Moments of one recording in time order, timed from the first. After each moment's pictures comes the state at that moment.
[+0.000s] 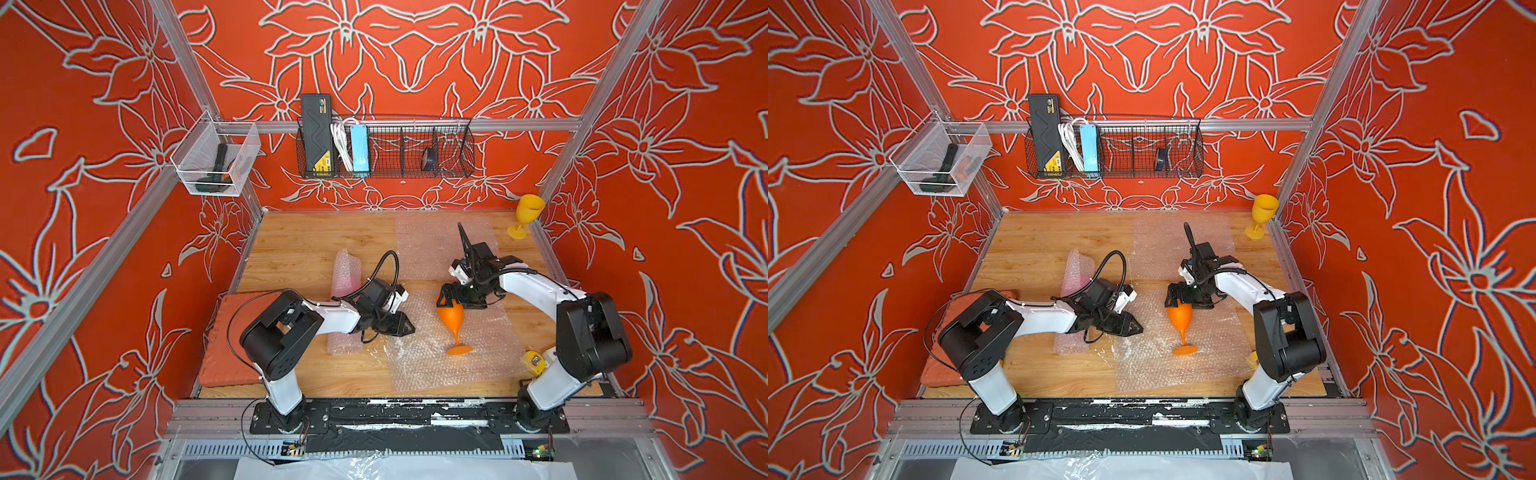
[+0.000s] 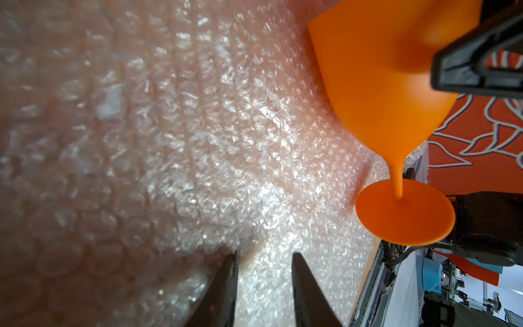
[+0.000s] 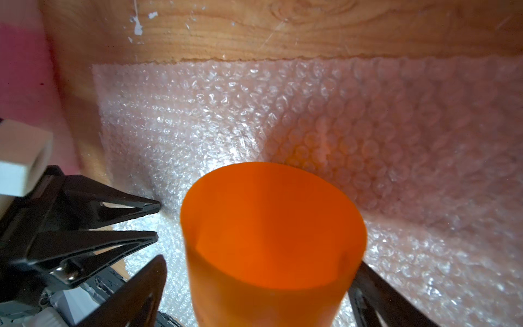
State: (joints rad) left arm -0.64 1.74 0.77 0.05 0.58 -0.53; right arm 0.33 1.65 1.07 -0.78 -0.42 0.18
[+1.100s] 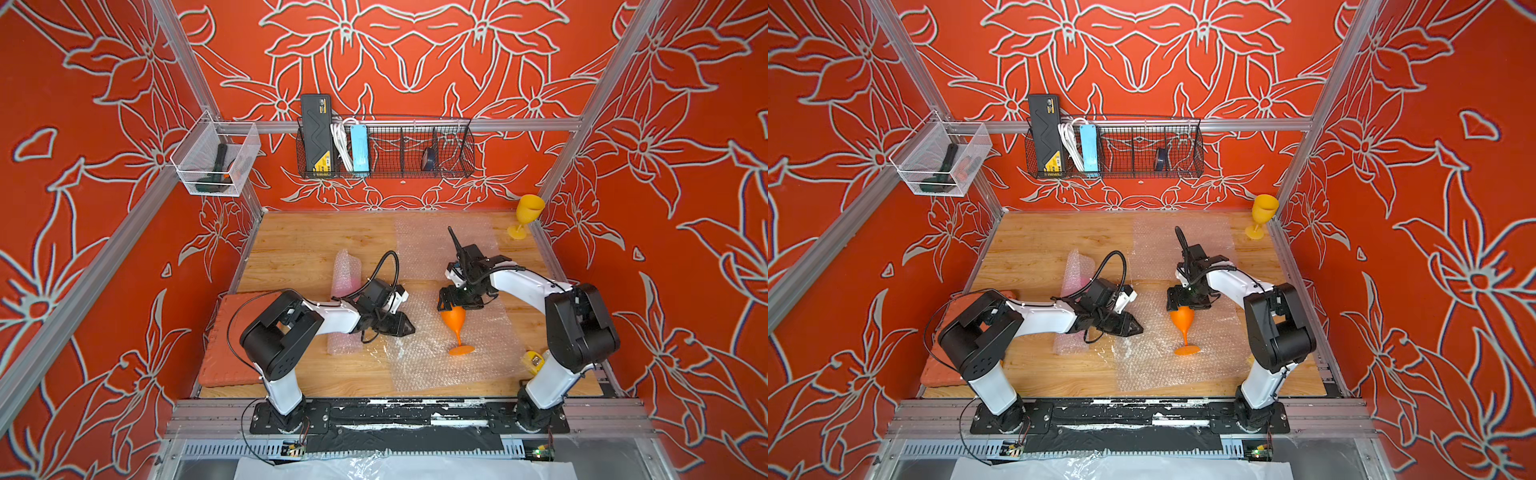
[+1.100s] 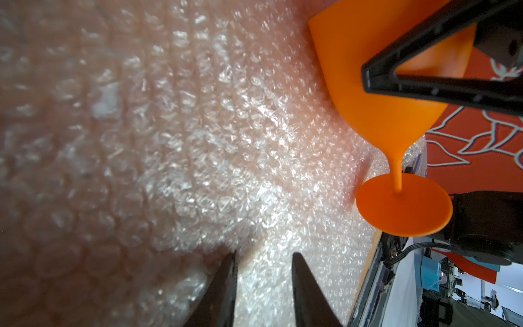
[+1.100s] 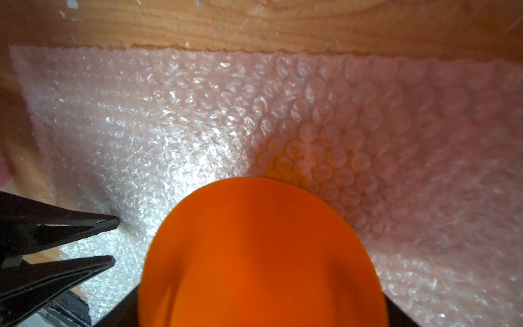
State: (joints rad) left arm -0.64 1.74 0.77 0.05 0.58 -0.53; right arm 0.38 1.71 1.10 -0.79 -0.31 0.16
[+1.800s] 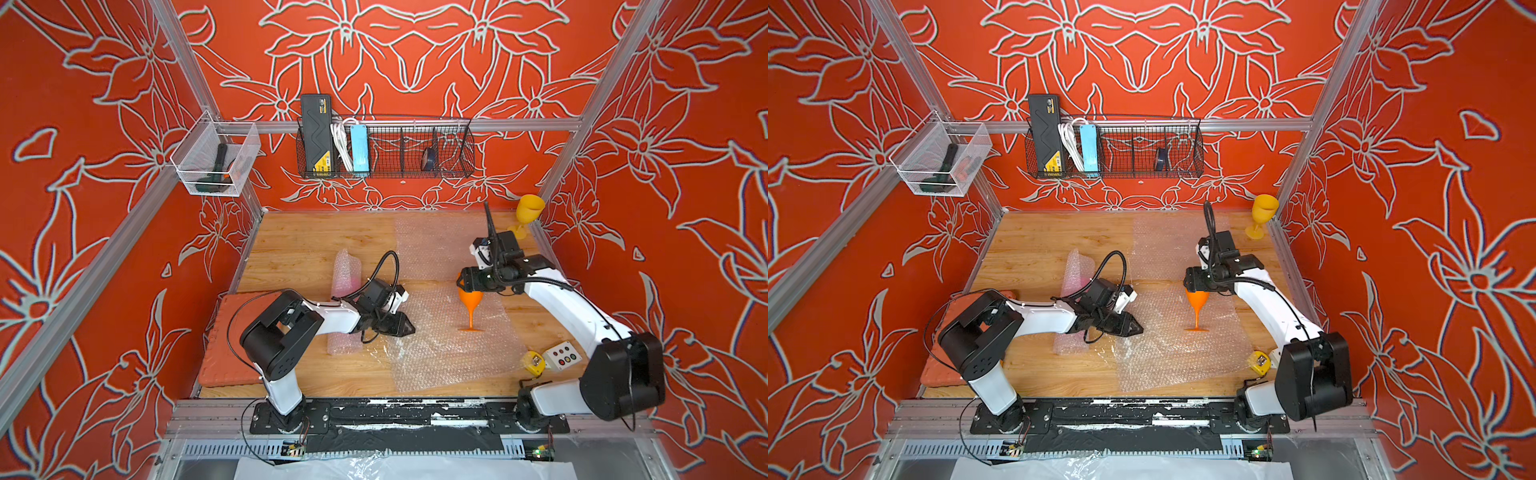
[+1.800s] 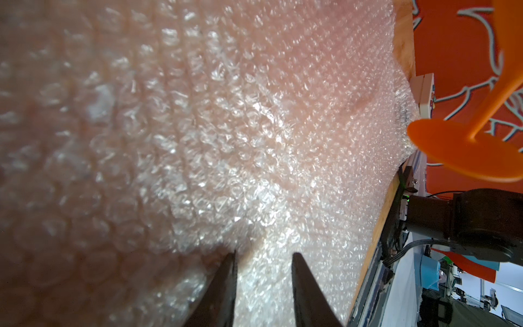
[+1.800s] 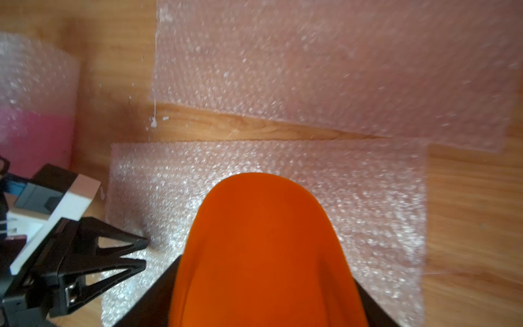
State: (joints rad) left arm -0.64 1.74 0.77 0.05 0.58 -0.53; right arm 0.25 1.37 1.10 -0.75 -0.18 0.16
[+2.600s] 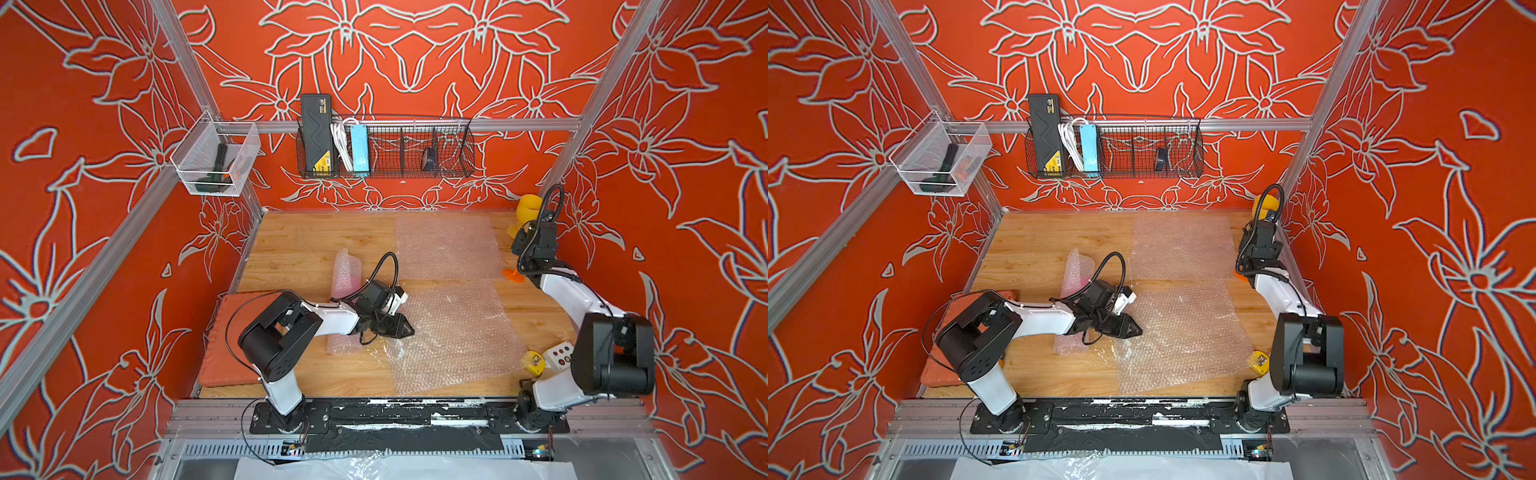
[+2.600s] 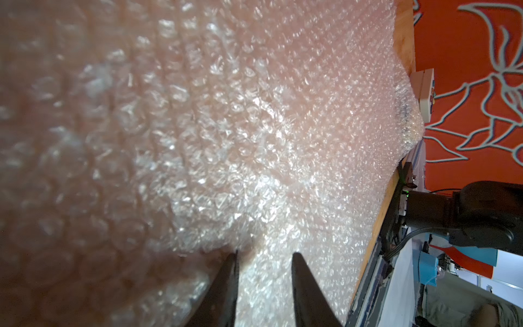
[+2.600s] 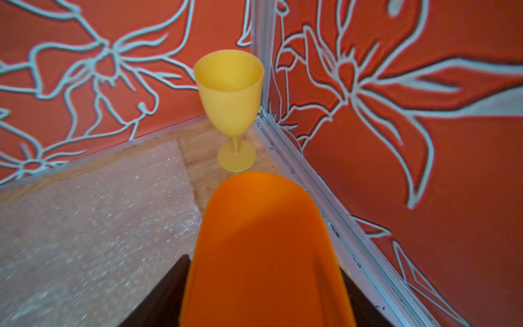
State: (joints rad) left arm -0.64 1.72 0.75 0.06 0.59 -0.53; right arm -0.06 1.56 1.03 0.04 0.40 0.18
